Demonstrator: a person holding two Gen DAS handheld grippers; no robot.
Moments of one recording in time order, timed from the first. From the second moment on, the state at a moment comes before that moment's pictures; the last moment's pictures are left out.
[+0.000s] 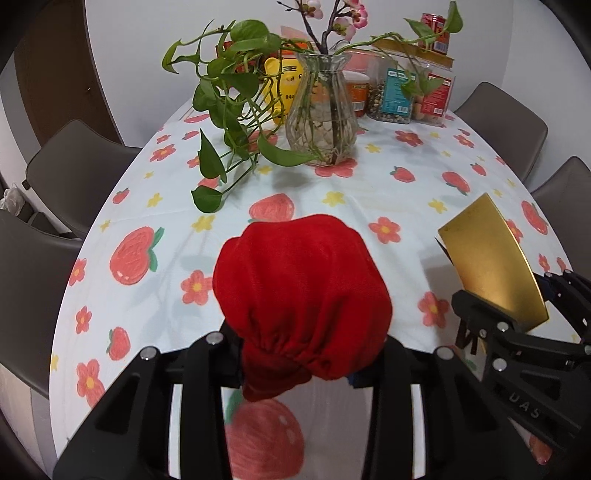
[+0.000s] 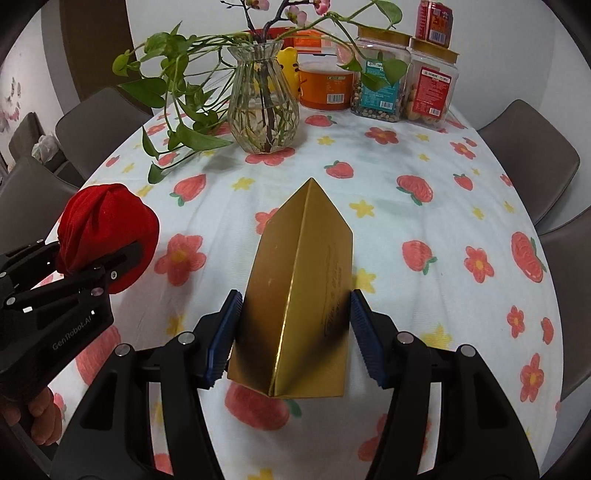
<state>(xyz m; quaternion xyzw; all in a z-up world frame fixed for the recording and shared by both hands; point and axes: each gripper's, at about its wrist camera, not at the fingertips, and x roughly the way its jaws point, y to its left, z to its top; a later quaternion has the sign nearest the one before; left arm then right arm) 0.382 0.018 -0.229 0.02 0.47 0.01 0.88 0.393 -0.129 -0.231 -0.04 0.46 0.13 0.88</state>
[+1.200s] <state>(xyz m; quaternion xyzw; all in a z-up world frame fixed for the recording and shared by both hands) 0.010 0.067 -0.159 -0.10 0.49 0.14 0.86 0.064 -0.053 -0.133 -0.17 0.40 0.37 0.82</state>
